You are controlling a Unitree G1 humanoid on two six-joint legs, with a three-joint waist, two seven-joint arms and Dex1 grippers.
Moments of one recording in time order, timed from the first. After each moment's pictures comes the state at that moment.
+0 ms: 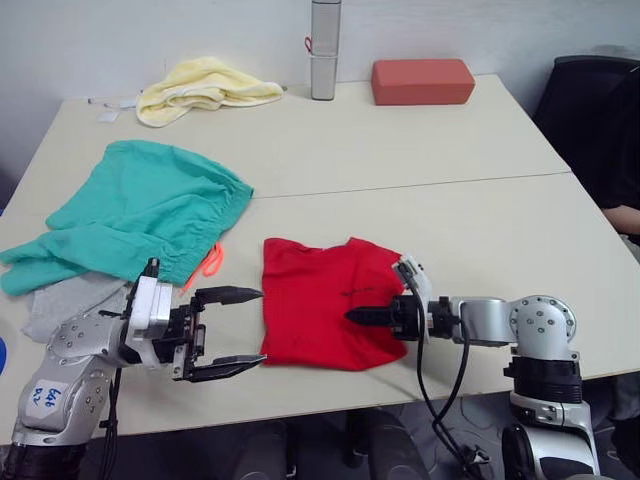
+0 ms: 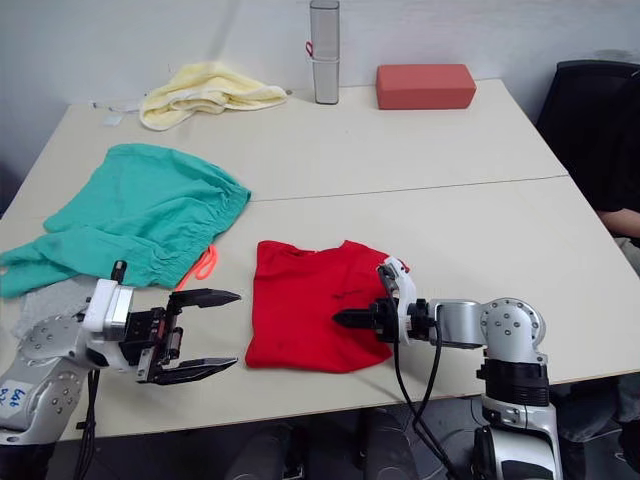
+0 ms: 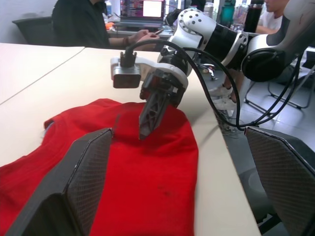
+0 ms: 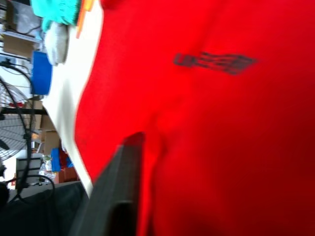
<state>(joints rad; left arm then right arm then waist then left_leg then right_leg) 0.02 0.70 0.22 -0.34 -0.70 0.21 -1.23 -0.45 -0.38 -0.21 -0.07 1.19 1.59 0.18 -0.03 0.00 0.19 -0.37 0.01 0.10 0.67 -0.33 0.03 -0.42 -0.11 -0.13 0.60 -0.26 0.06</state>
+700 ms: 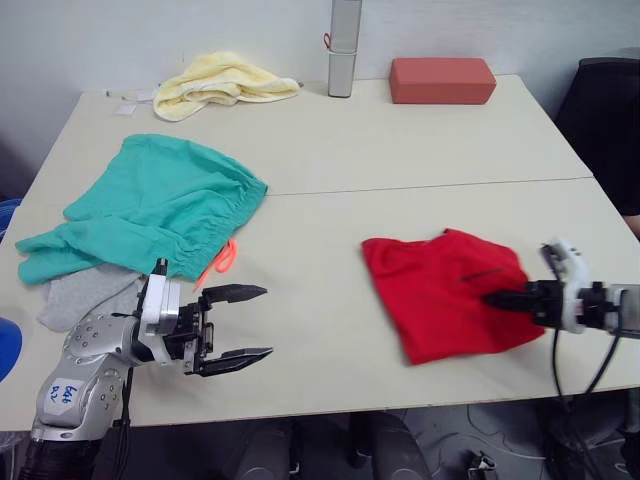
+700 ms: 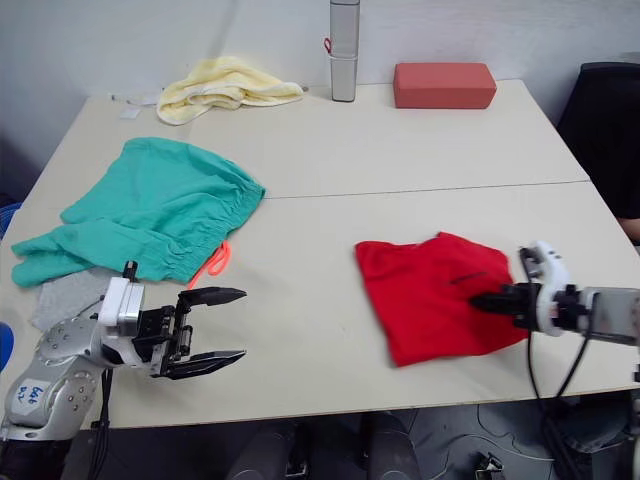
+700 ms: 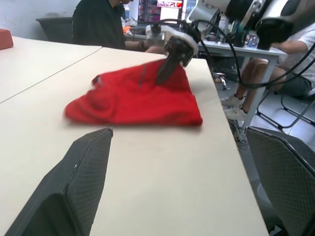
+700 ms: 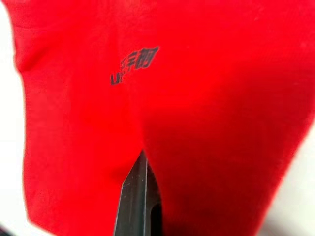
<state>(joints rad) -0.03 0.64 0.17 -0.26 -0.68 0.20 -1.22 -0.39 -1.06 -0.23 0.25 0.86 1.33 0.68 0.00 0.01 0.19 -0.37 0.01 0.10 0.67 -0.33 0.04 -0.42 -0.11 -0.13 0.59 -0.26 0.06</state>
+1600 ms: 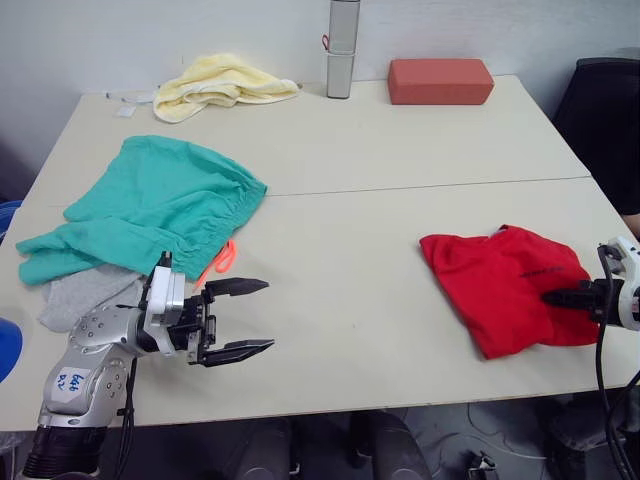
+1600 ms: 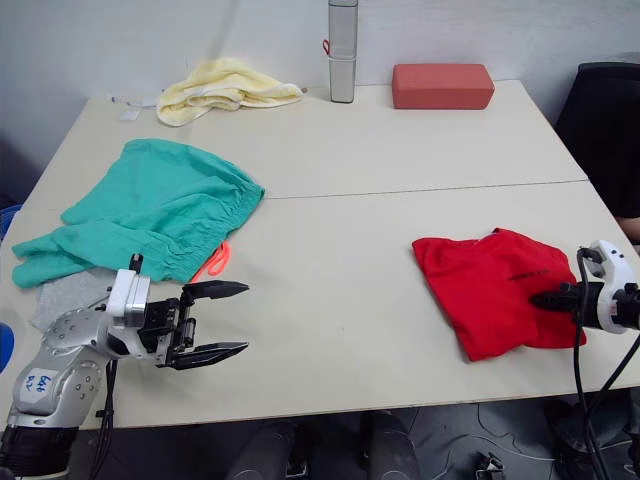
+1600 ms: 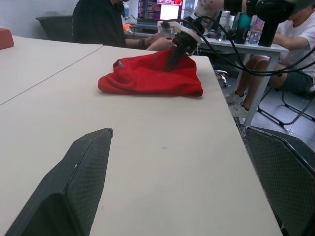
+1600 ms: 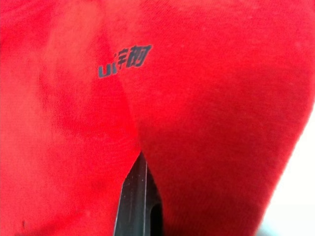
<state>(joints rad) -0.07 0.64 0.16 -0.22 -0.66 0.20 -1.23 -0.52 -1.11 -0.12 0.64 0.46 1.11 1.03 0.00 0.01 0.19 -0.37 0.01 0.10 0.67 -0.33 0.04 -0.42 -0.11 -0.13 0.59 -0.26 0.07</state>
